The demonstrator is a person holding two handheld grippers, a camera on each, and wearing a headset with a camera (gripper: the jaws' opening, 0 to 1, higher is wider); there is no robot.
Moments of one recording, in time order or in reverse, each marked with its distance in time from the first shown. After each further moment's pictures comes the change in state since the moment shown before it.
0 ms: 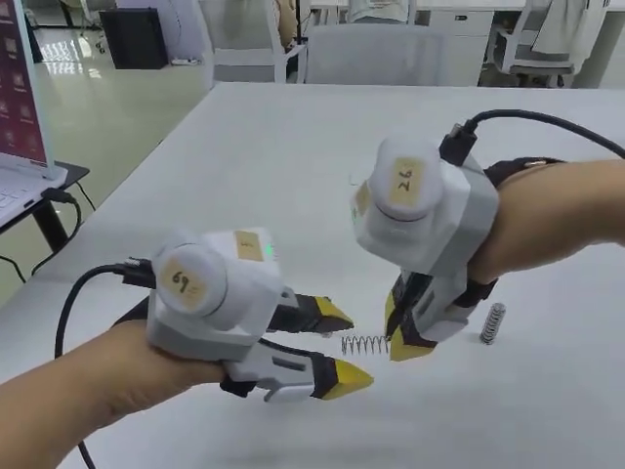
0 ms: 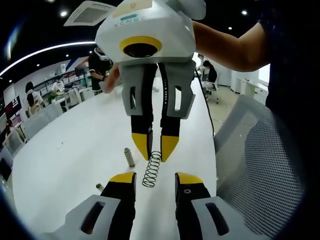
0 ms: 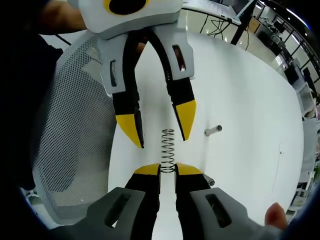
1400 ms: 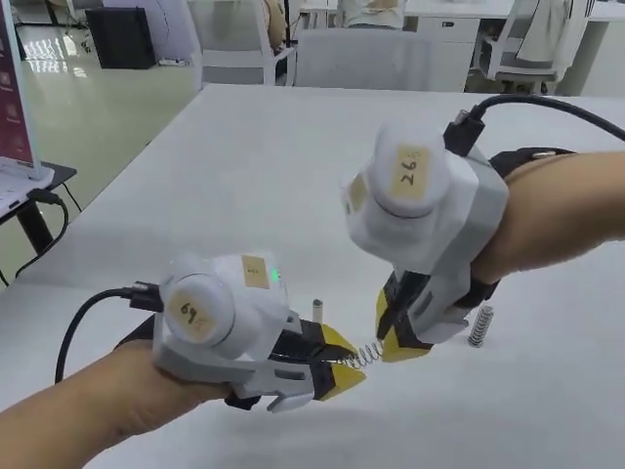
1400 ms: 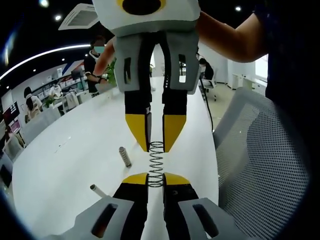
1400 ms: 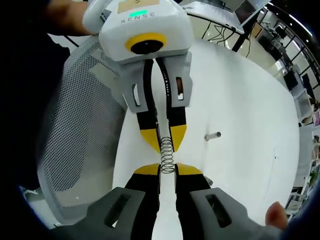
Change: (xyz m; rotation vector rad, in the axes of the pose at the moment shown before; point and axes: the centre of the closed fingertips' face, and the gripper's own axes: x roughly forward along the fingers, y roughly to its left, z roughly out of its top) left arm 0.010 -0.006 -0.011 0.042 -0.001 -0.010; right arm -0.016 0.010 0.015 -0.039 -0.006 -0.024
